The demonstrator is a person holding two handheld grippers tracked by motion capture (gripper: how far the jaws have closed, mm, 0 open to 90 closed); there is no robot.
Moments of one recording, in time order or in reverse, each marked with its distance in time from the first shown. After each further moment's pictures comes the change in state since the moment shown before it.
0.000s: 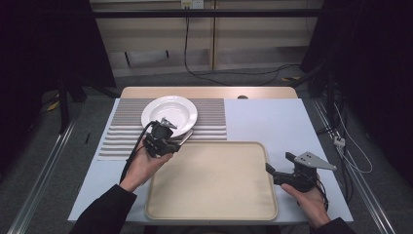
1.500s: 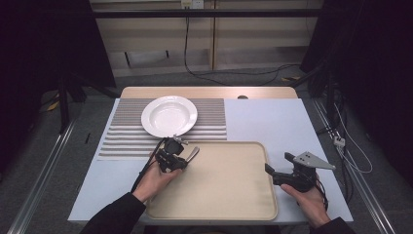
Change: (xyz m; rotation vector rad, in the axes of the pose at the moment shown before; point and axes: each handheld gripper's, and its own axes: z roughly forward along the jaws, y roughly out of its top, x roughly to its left) left arm -0.023 -0.027 0.044 0.117 -0.016 -0.039; right arm 0.000 0.000 0.001 0.010 0.014 -0.003
